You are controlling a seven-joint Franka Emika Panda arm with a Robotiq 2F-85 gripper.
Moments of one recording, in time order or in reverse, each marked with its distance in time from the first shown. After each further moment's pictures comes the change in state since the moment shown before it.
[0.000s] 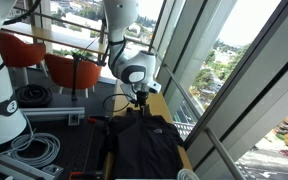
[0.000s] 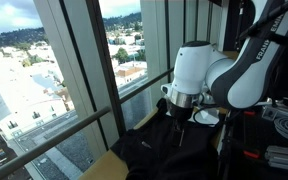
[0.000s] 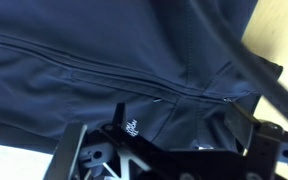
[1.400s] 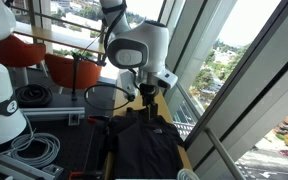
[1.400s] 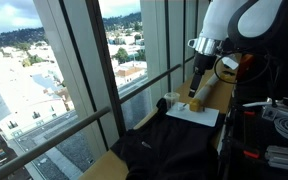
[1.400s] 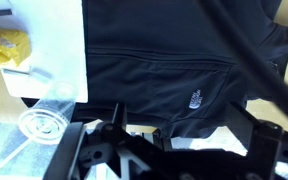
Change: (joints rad) arm -0.404 -0.462 0.130 -0.278 0.146 -0.099 -0.238
